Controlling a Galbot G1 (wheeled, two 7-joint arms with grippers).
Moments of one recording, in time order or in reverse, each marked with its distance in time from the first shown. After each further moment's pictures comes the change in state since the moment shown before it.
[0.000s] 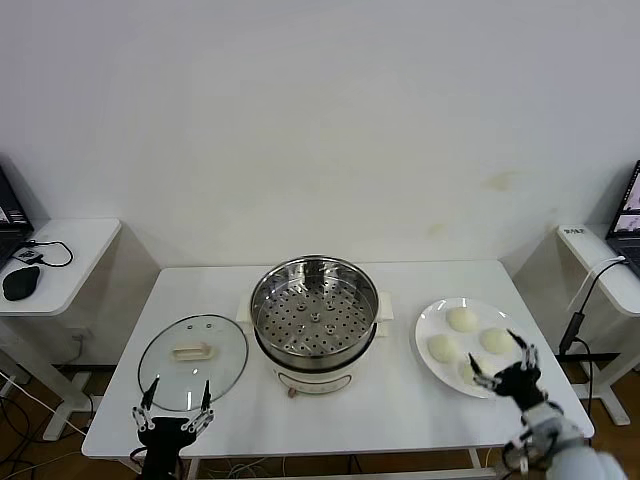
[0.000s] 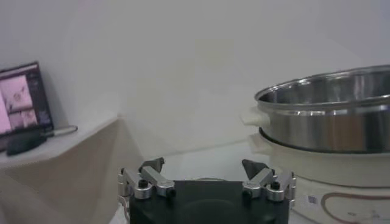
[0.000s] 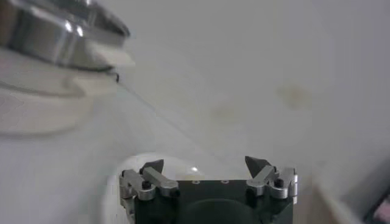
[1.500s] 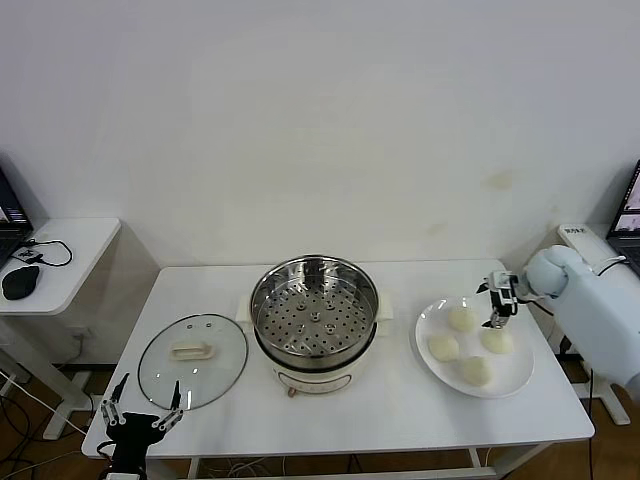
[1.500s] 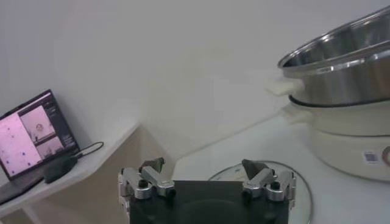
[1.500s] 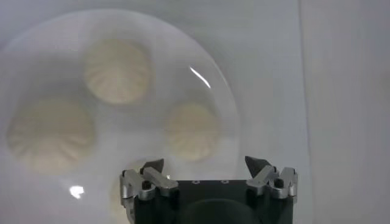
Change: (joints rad) left arm -0.026 0.031 -0.139 0.046 0.123 0.023 0.069; right arm 1.333 -0.097 -1.103 -1.045 -0.208 0.141 -0.808
